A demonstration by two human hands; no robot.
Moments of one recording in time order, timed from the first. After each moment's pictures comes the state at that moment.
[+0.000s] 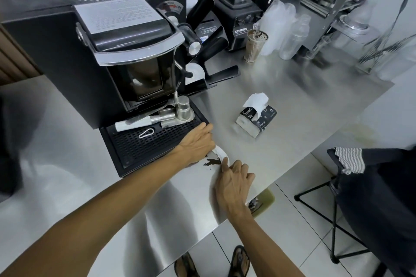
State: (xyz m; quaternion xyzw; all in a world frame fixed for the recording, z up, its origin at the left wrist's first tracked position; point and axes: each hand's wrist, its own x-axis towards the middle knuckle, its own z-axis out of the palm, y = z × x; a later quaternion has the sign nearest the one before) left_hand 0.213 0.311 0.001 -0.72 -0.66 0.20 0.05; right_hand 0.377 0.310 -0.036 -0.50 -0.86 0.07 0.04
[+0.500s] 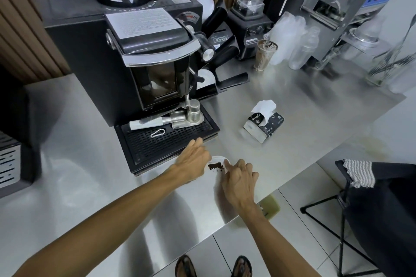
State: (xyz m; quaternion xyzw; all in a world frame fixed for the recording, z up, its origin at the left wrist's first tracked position) left_hand 0.230 0.263 -0.010 -0.61 -0.79 0.07 -0.06; right_hand 0.381 0.325 -0.028 -0.40 -0.91 0.12 0.06
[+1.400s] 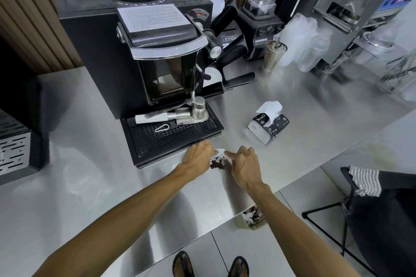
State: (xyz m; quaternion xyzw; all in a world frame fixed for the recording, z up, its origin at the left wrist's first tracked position) left_hand 0.243 0.267 -0.014 -0.48 -0.86 -0.10 -0.16; right_hand 0.368 0.375 -0.030 -0.29 -0.95 0.11 0.07
